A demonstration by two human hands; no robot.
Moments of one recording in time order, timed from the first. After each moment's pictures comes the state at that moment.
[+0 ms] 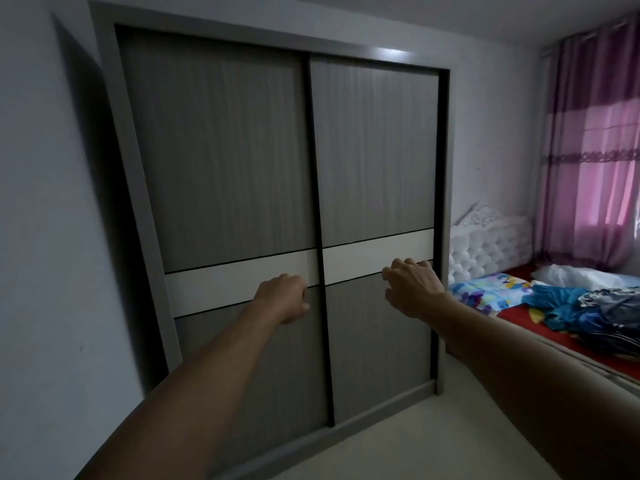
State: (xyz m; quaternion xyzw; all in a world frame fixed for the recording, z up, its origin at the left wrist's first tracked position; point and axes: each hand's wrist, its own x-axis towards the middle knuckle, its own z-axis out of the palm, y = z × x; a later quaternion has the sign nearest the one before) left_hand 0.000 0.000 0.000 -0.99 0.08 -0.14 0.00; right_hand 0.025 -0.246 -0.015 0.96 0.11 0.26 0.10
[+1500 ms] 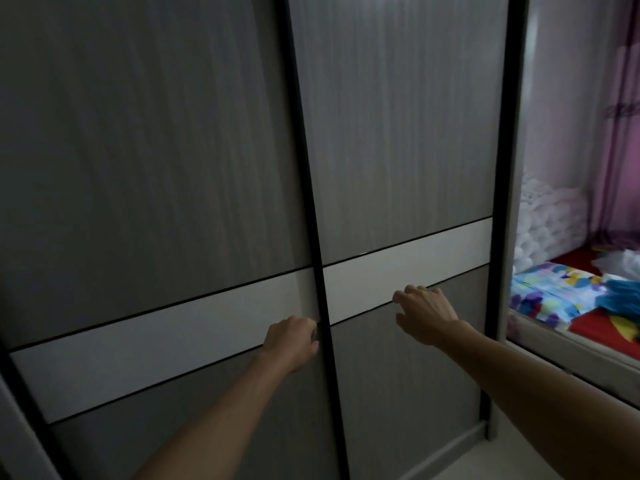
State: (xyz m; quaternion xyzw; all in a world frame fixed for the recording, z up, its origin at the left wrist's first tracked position) left_hand 0.527 0.002 -0.126 -0.99 0.09 -0.09 -0.02; right_hand 0.557 -0.255 -0.128 0.98 0.11 0.19 0.03
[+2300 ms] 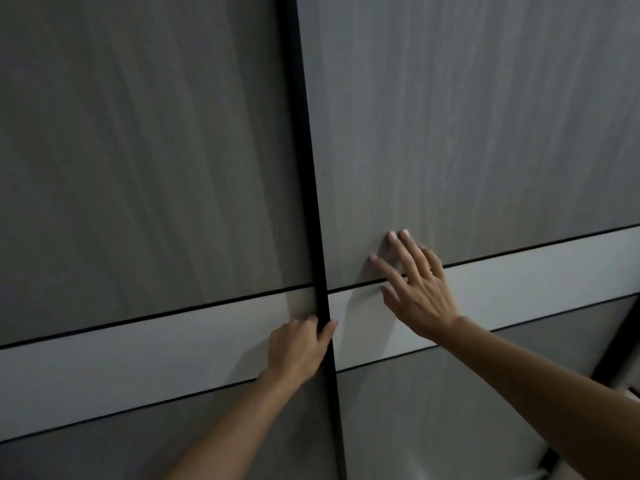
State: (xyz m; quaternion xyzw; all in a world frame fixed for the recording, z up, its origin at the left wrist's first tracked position) left_hand 0.811 -0.016 -0.214 -0.98 -0.05 -0.17 -0.08; right_hand 0.908 -0.238 -0.188 0.82 0.32 0.47 -0.01
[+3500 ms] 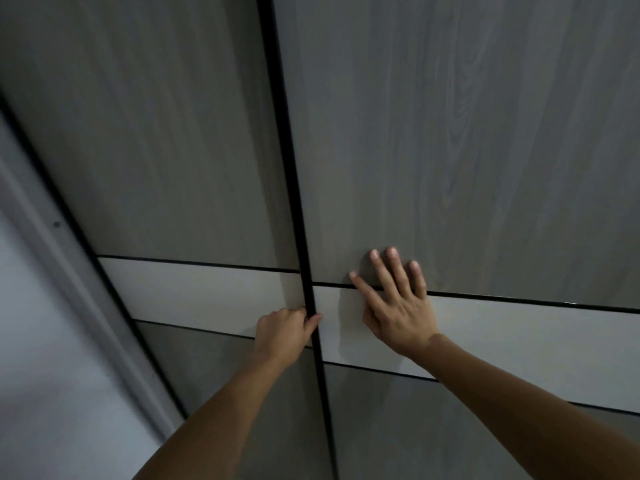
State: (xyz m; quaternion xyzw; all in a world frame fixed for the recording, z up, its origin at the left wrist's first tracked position) left_hand 0.739 0.082 -0.222 -0.95 -0.25 -0.19 0.06; right_hand 0.888 -0.091 -0.213 0.70 0.46 0.54 -0.11
